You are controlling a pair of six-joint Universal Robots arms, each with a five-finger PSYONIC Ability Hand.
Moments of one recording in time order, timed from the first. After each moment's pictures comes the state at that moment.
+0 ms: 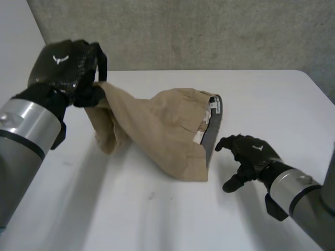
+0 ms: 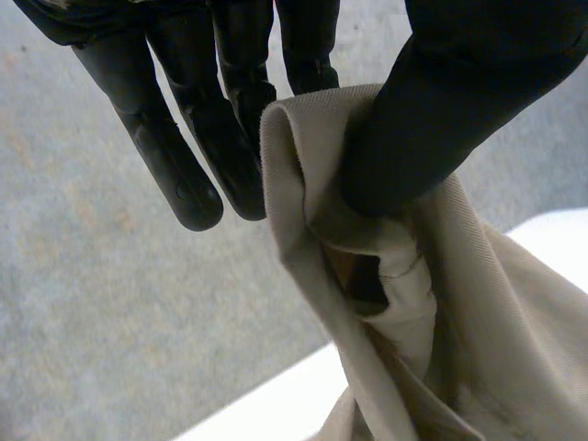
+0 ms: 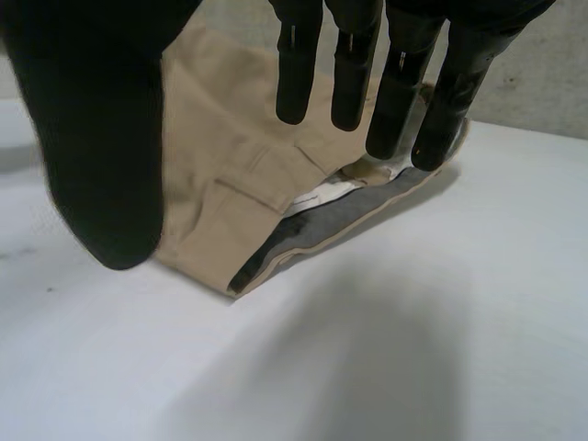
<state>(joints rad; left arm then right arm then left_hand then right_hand) 4.24 -1.50 -1.67 3.28 -1.59 3.27 1.93 -1.45 1.89 -0.03 1.34 3.18 1.13 1.20 1.19 1.19 0.97 0.39 0.44 0.44 0.43 0.25</state>
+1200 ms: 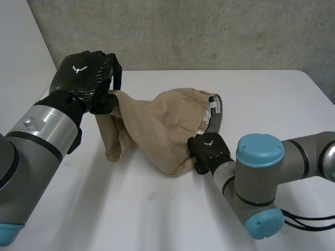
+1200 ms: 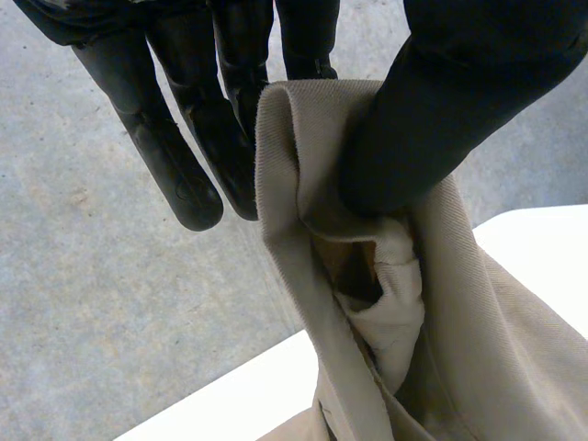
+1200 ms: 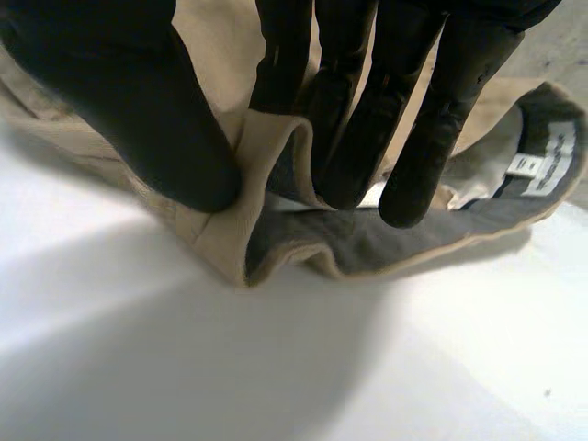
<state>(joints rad) 4.19 -1.58 -1.63 3.29 -1.58 3.24 2.17 -0.89 1.51 -0.32 1.54 2.95 1.13 1.20 1.19 1.20 0.97 0.91 1.17 1.18 1.19 0.93</state>
